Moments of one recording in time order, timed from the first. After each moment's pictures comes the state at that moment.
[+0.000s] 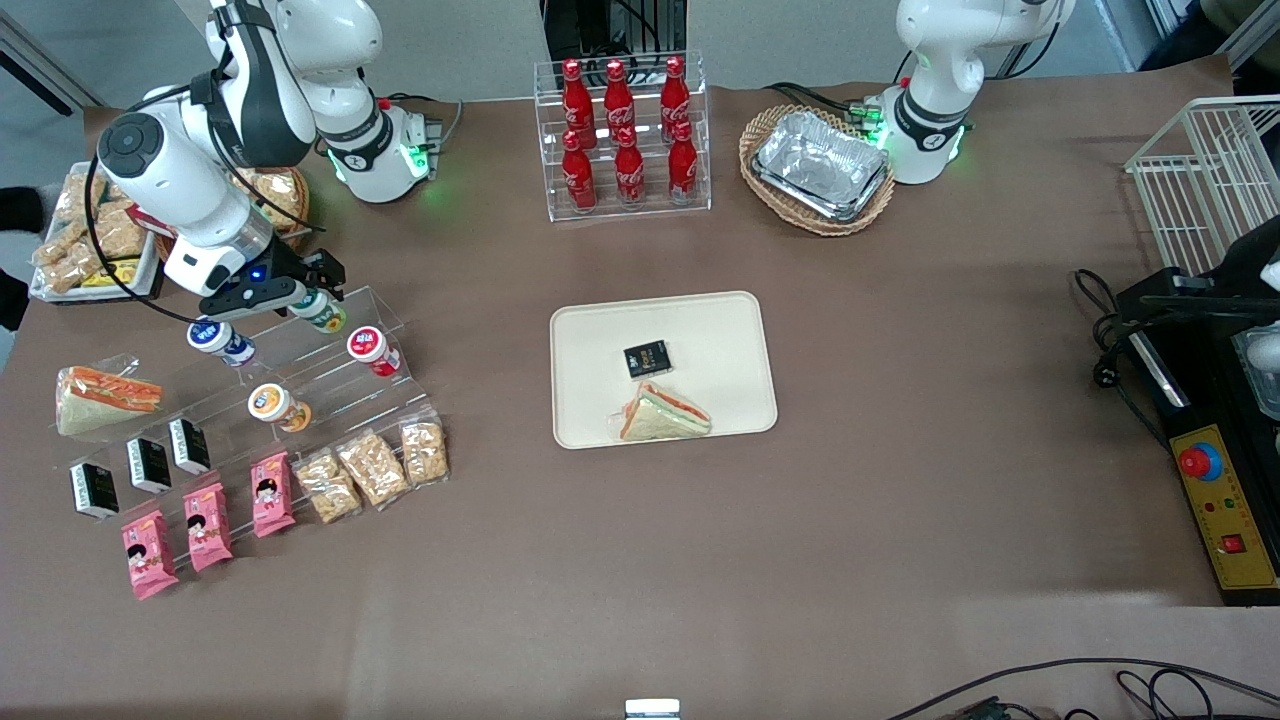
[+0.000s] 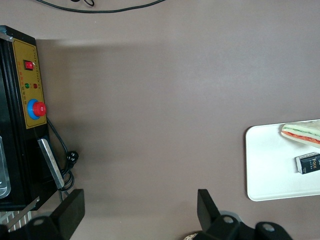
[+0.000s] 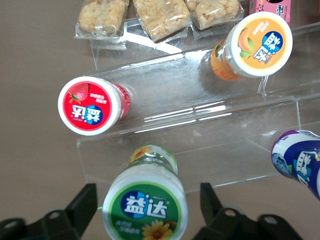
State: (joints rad) arm 0.07 -0.39 -0.04 -2.67 0.01 2.30 -0.20
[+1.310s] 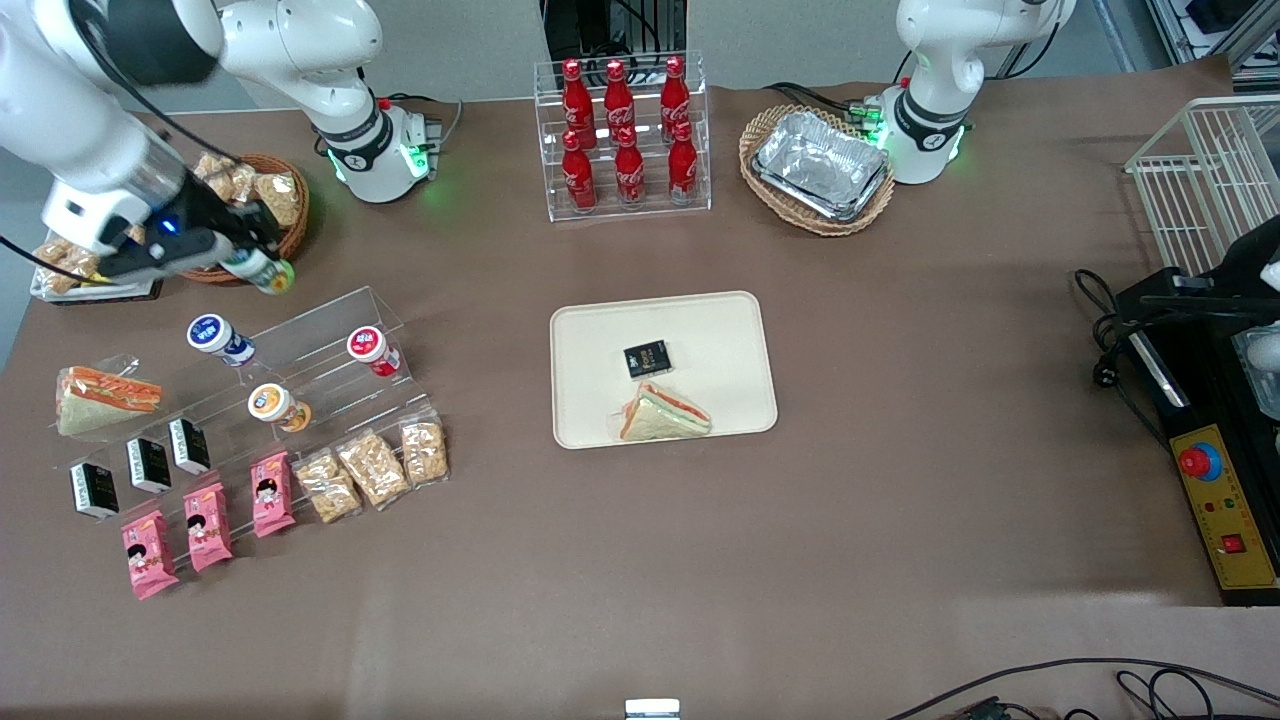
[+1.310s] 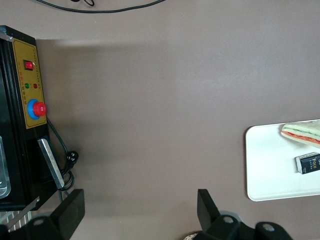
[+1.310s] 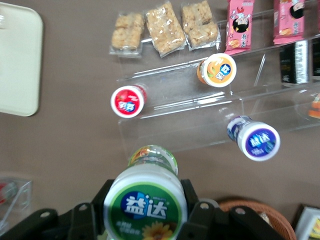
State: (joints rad) arm 0.09 -0.41 -0.04 -2.21 0.01 1.73 -0.18
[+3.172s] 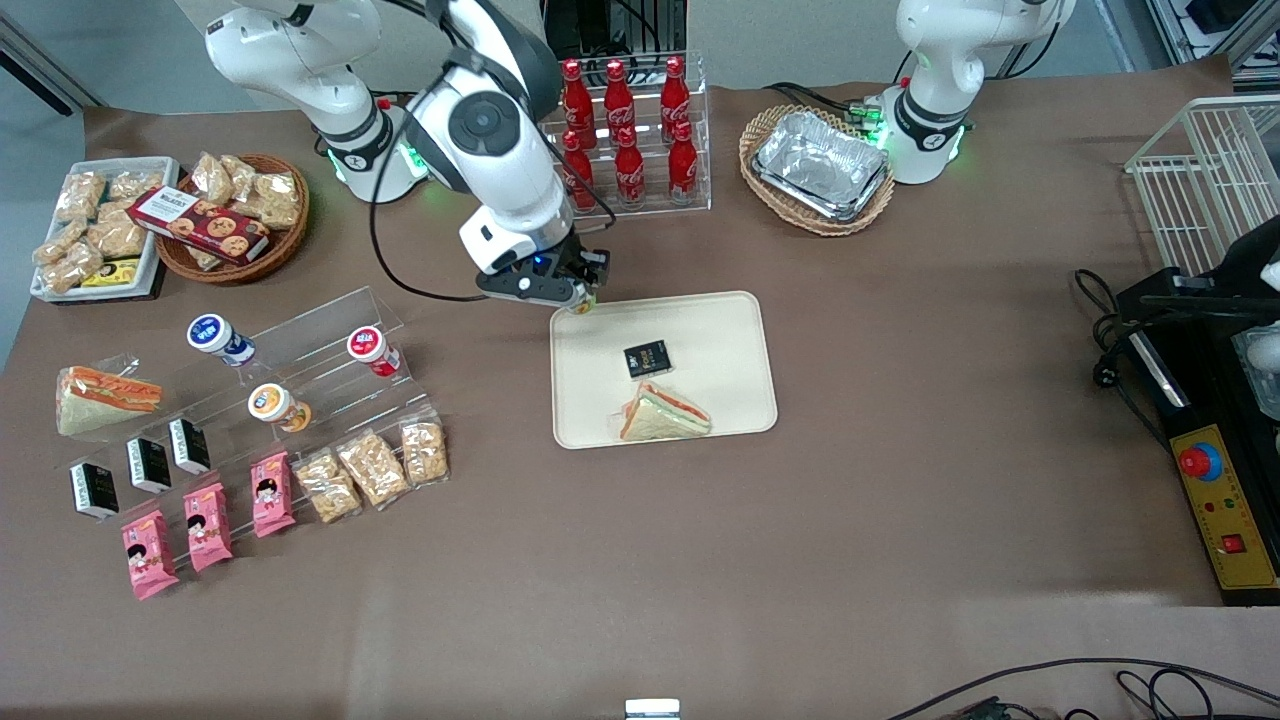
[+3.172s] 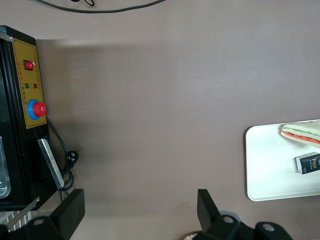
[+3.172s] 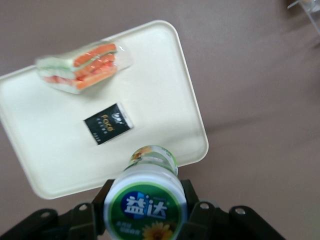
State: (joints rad) arm 0.33 0.13 0.45 -2.03 0.04 2.19 1.00
